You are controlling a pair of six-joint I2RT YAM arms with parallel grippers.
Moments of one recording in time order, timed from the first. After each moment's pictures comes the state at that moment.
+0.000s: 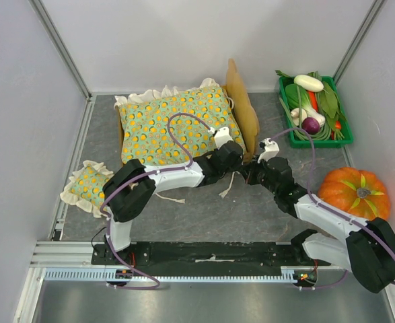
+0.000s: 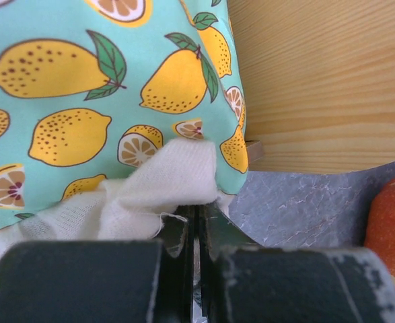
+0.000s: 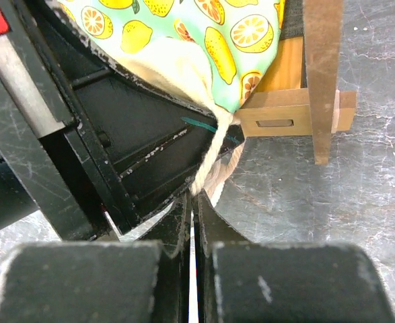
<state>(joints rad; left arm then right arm) -0.98 1.93 1.31 0.01 -0.39 -0.92 0.52 1.11 0.41 0.31 -0.04 0.44</state>
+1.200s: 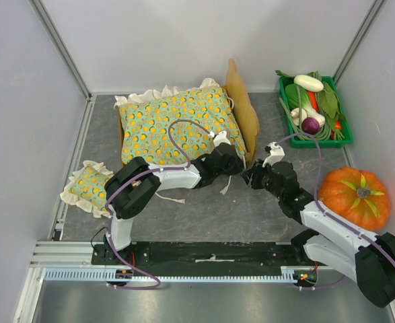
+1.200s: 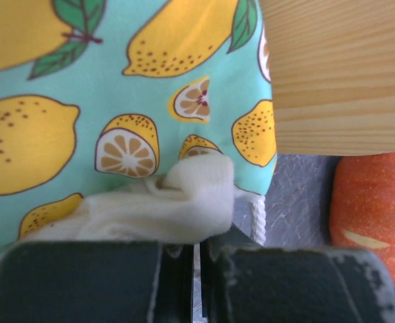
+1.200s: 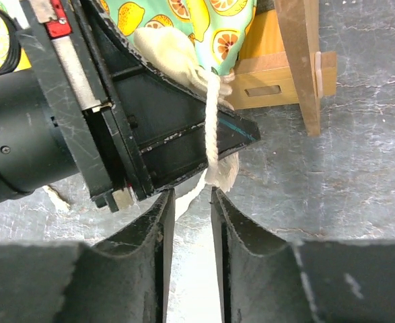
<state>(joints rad) -0.95 1.95 1.19 0.24 -0.17 -0.97 0.50 0.99 0.36 0.23 -0.03 0.51</state>
